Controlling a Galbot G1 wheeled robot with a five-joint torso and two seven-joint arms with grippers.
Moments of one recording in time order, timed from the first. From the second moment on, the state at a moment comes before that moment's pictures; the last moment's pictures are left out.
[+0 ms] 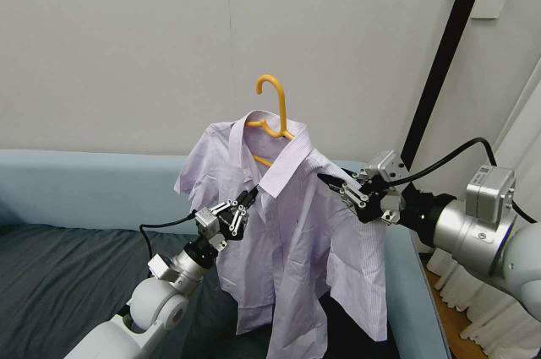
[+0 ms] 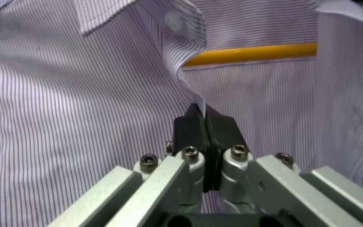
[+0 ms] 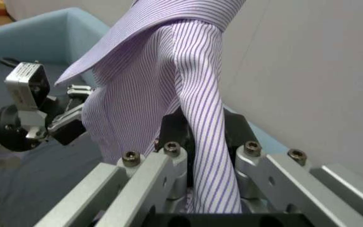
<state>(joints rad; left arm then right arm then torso) 0.93 -0.95 -0.09 -1.84 -0.60 -0.48 0.24 -0.48 0.34 0.12 2.46 1.30 -0.57 0.22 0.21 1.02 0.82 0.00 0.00</state>
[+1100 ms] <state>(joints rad) 1.18 -0.98 -0.29 -1.84 -0.46 -0.45 -0.01 -0.24 0.21 0.17 2.24 1.31 -0.74 0.46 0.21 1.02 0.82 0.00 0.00</state>
